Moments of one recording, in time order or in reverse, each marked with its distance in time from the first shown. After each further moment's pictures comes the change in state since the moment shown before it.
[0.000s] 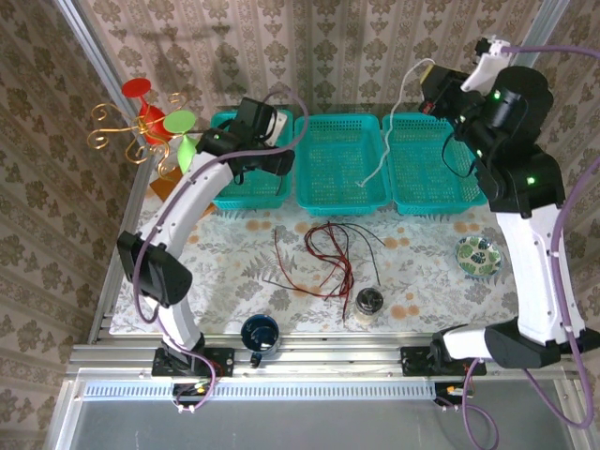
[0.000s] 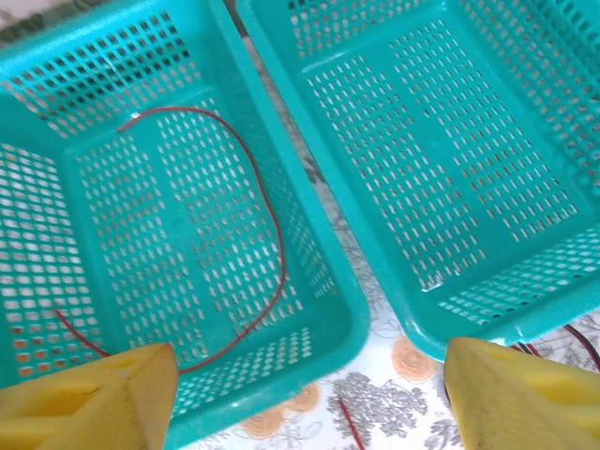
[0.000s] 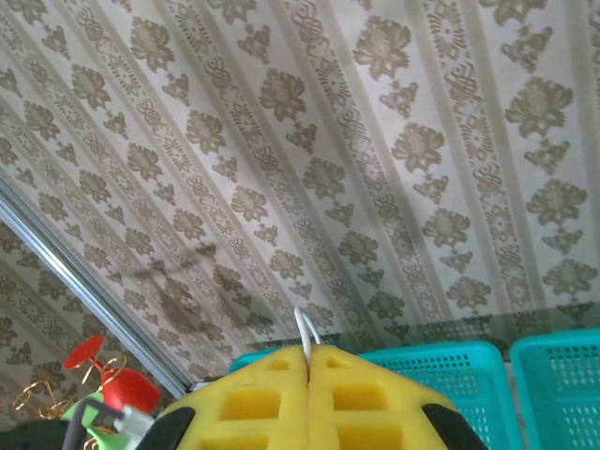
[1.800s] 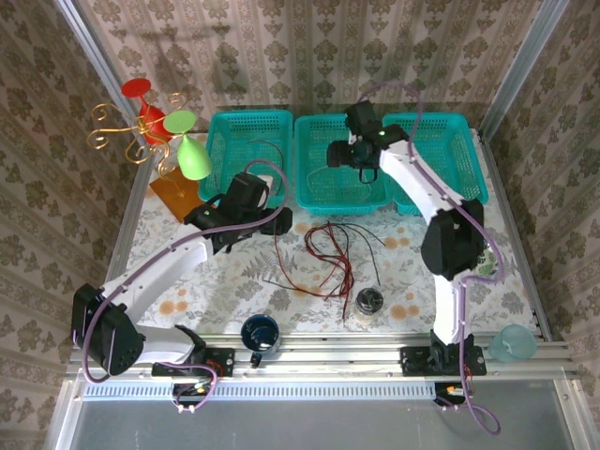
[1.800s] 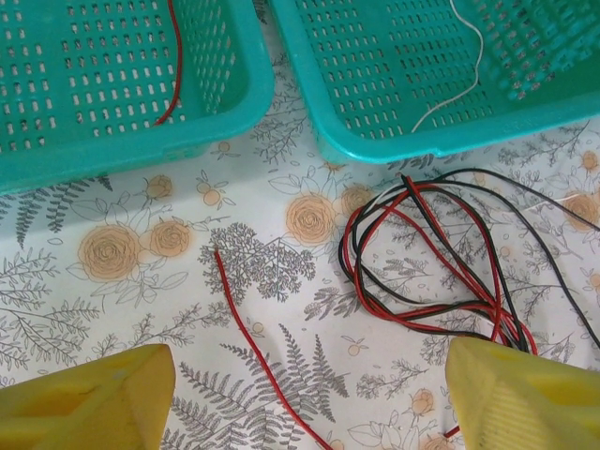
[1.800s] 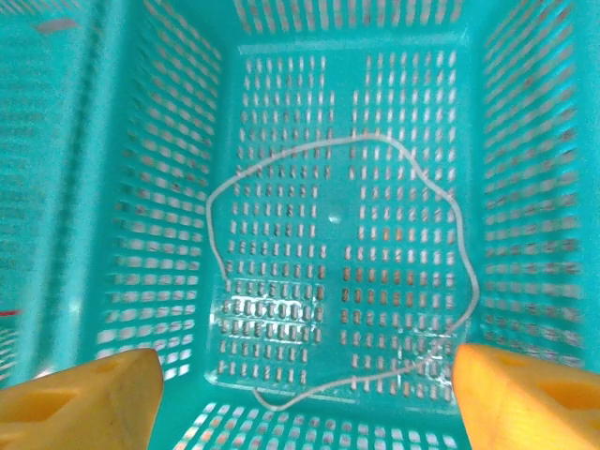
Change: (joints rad) left arm -0.123 -0.460 -0.768 0.323 0.047 -0.354; right arm 0.122 0.622 -0.039 -0.234 0.054 -0.083
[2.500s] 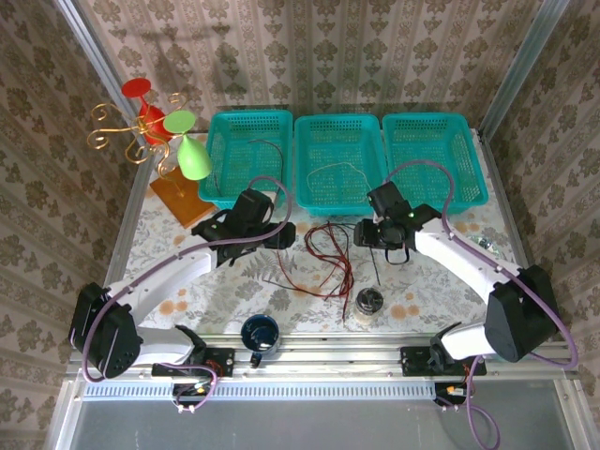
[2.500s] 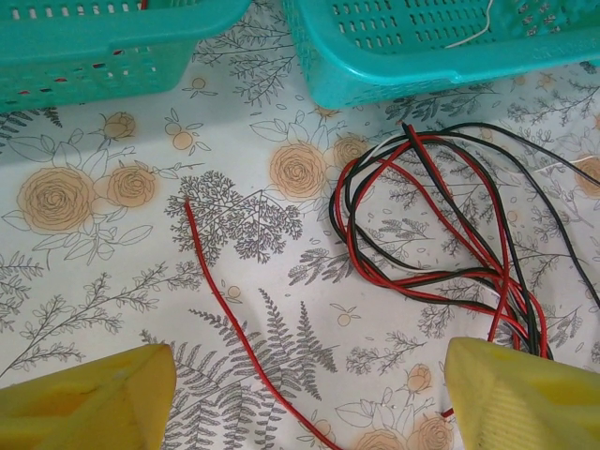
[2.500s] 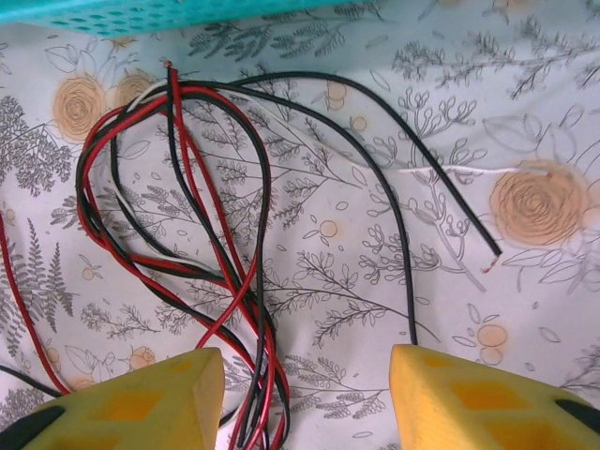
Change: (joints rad) left arm -0.040 -0.016 -0.143 0.101 0.012 -0.070; right arm 0.093 -0.603 -0.988 0.195 -0.094 0.208
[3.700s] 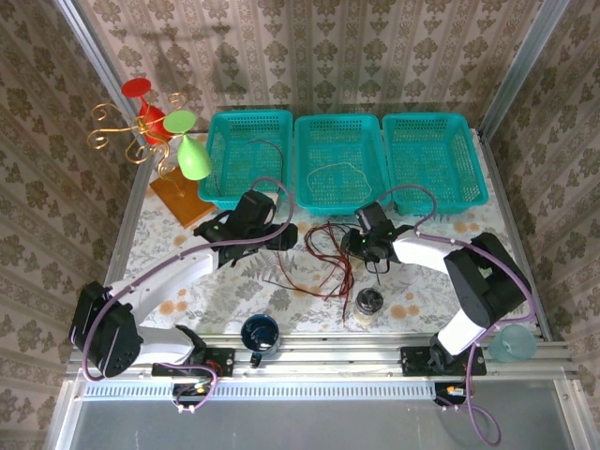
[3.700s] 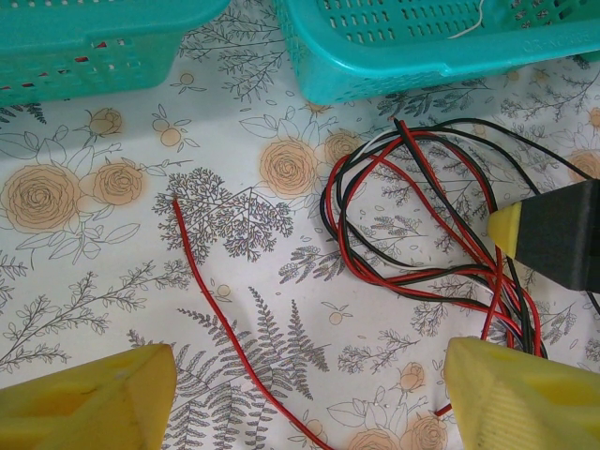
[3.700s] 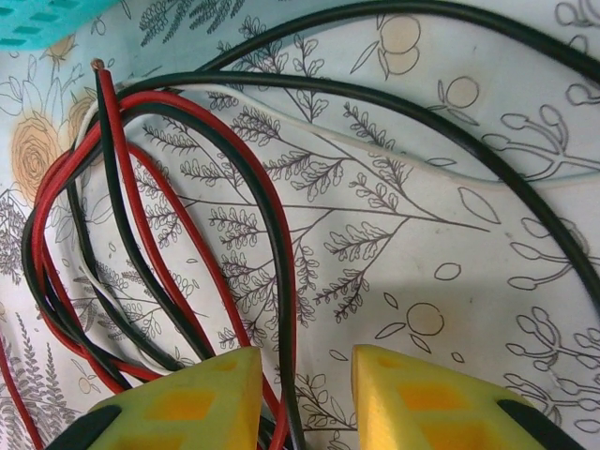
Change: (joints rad) left arm -0.015 0.004 -0.005 0.008 -0.001 -0.006; right arm 0.029 0.237 -0.189 0.509 -0.090 0.254
